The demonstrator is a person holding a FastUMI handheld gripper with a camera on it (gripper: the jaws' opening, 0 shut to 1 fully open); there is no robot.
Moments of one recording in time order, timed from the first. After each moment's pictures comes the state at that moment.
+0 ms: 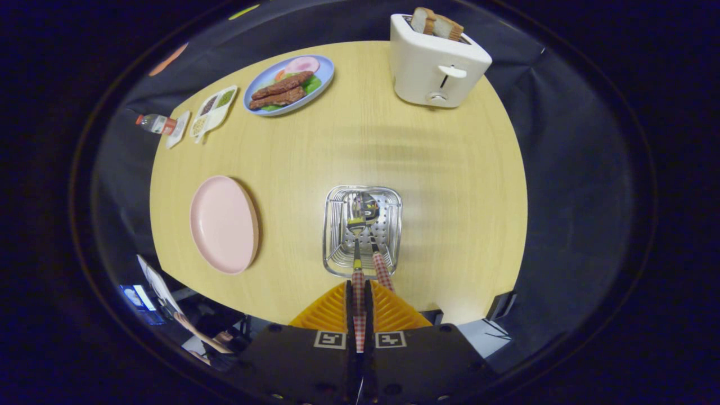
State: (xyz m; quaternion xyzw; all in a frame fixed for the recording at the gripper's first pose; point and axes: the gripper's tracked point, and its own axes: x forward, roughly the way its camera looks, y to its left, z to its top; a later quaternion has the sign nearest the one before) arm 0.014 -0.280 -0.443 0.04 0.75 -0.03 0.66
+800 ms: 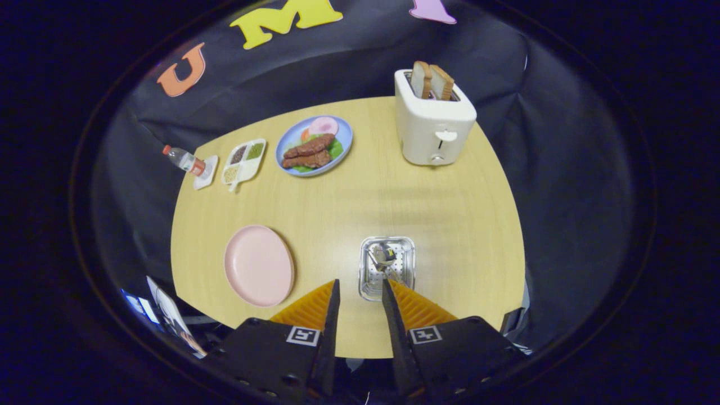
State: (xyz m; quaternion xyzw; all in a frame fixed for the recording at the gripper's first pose) arm 0.057 -0.249 -0.383 0.07 0.61 -0.02 0.79
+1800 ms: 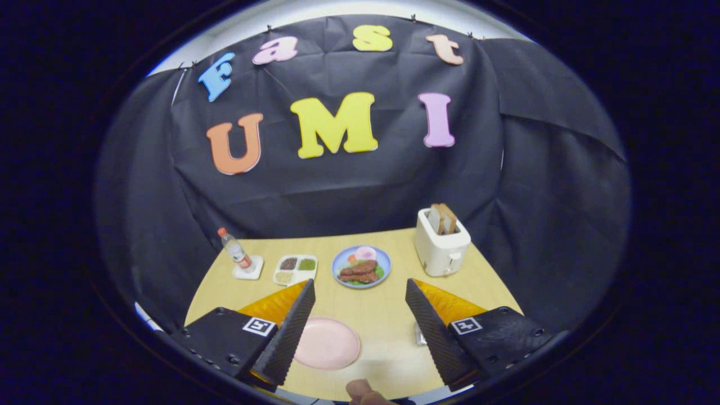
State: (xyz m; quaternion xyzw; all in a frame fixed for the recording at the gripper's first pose) arm 0.073 -0.113 -0.201 0.02 0.27 -0.06 0.96
